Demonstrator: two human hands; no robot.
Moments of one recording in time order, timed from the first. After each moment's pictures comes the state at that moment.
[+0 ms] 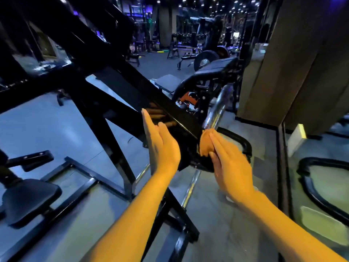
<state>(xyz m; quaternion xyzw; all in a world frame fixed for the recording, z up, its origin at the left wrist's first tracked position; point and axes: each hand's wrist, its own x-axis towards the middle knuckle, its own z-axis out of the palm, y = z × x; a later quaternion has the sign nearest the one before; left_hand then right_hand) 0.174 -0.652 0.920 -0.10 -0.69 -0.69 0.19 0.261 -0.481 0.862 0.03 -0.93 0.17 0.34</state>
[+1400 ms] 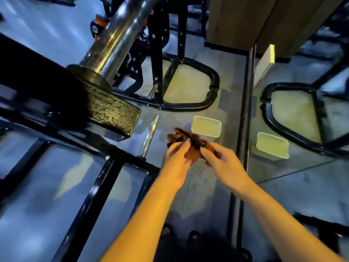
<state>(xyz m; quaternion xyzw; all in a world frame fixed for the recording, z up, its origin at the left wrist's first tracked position) 0.256 -0.444 0.695 0.13 -0.51 -0.76 -0.39 0.356 -0.328 0.728 -0.26 -0.76 0.59 0.08</state>
